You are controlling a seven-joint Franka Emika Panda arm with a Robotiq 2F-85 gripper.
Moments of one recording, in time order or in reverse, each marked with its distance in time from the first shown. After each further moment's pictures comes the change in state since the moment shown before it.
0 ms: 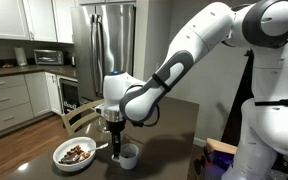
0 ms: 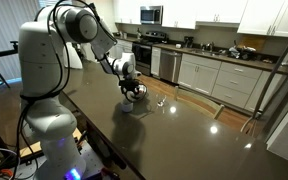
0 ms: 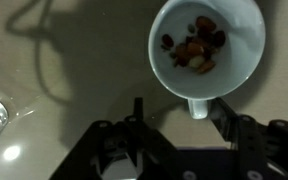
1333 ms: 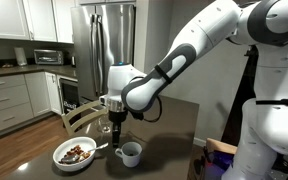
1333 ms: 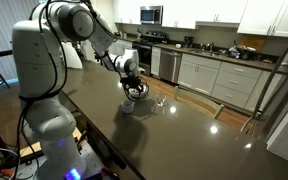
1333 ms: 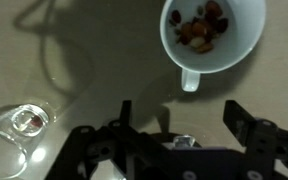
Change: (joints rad) arm -0.036 -0.057 -0.006 -0.008 0.037 -0.001 0.060
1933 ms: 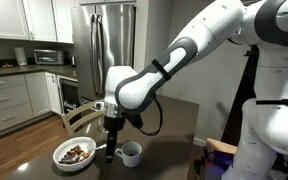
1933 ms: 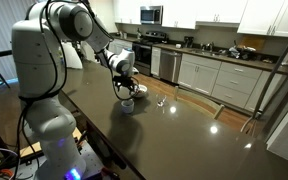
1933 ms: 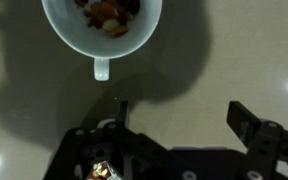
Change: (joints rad) arm 0.001 -0.002 0.092 -0.015 0.292 0.000 -0.120
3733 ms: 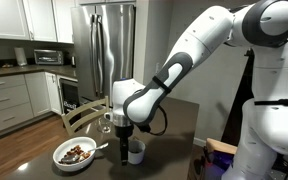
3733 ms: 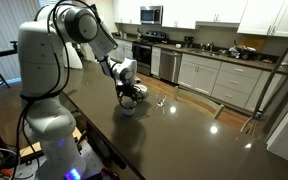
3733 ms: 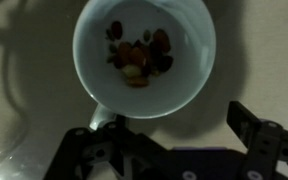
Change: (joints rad) arm -0.004 0.051 -0.064 -0.068 -0.135 0.018 -0.015
